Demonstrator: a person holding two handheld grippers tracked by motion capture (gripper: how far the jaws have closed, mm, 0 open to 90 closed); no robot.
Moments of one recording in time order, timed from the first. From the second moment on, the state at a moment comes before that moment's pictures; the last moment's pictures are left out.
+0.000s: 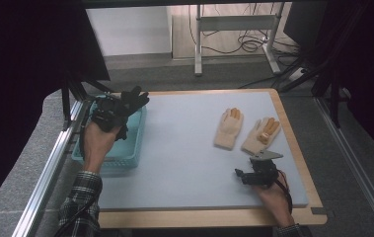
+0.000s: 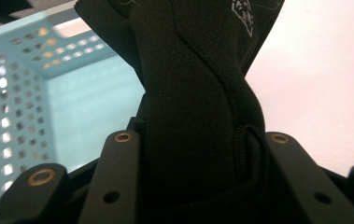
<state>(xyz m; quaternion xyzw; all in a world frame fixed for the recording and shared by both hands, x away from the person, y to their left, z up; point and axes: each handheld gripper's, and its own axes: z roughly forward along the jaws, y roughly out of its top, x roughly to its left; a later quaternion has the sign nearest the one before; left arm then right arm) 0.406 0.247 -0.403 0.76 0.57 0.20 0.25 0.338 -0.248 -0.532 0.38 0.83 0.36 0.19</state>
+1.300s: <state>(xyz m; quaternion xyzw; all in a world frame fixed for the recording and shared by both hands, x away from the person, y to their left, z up) 0.446 0.323 -0.487 0.74 0.65 0.14 0.11 0.338 -0.248 -0.532 0.38 0.83 0.36 0.19</state>
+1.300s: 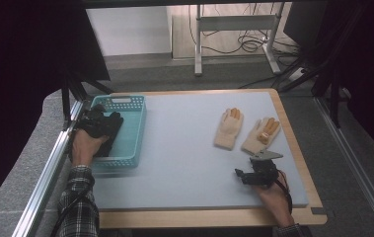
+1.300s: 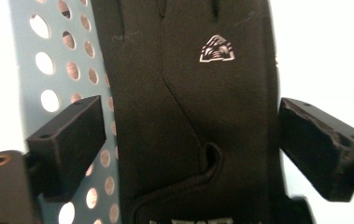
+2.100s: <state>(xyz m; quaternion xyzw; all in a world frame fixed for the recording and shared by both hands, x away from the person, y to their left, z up) 0.386 0.271 -0.446 0.77 0.53 0.17 0.32 0.338 -0.248 -0.532 0.38 0.83 0.36 0.19</state>
